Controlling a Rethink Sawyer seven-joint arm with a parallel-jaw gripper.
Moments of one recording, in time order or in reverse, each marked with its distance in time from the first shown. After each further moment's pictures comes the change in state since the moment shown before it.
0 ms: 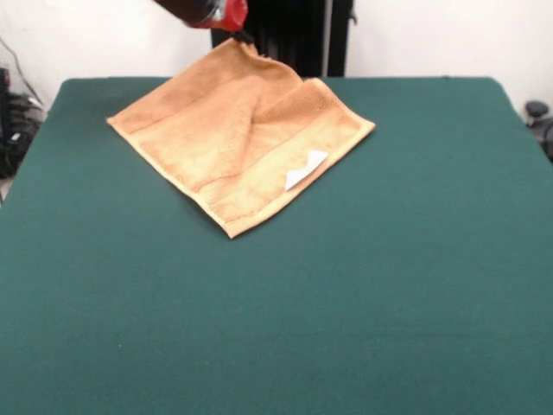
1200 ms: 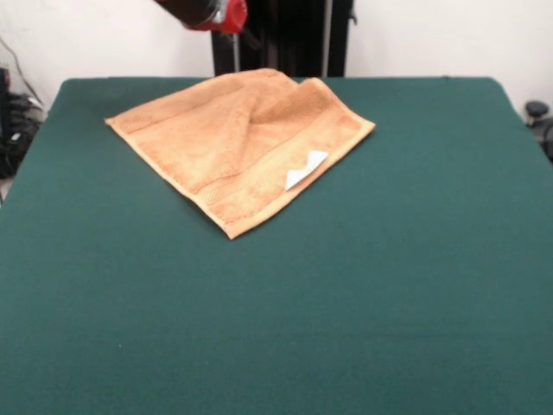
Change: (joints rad) arm 0.038 -0.014 -0.029 -0.005 -0.043 -0.055 0.000
